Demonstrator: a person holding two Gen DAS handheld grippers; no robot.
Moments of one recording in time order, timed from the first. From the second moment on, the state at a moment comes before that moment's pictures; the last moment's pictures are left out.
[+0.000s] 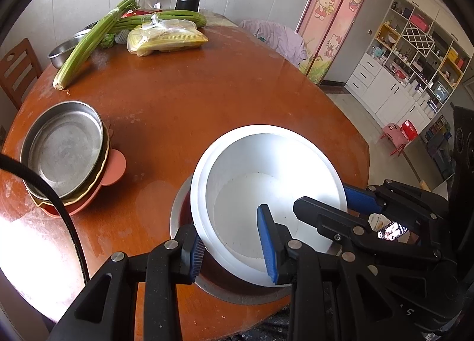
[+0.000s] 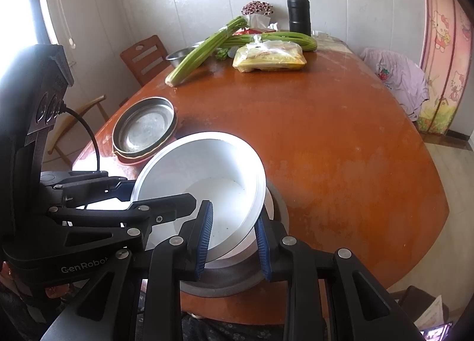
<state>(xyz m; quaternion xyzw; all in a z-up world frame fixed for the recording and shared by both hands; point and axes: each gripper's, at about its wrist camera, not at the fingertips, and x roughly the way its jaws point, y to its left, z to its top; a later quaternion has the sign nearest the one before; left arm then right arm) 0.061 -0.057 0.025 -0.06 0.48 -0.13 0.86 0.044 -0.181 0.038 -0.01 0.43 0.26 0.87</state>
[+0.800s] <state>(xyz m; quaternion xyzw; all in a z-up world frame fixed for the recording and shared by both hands) 0.058 -0.064 0.016 -0.04 0.48 -0.11 0.87 0.043 -0.175 0.025 -0.03 0.44 0.25 0.86</state>
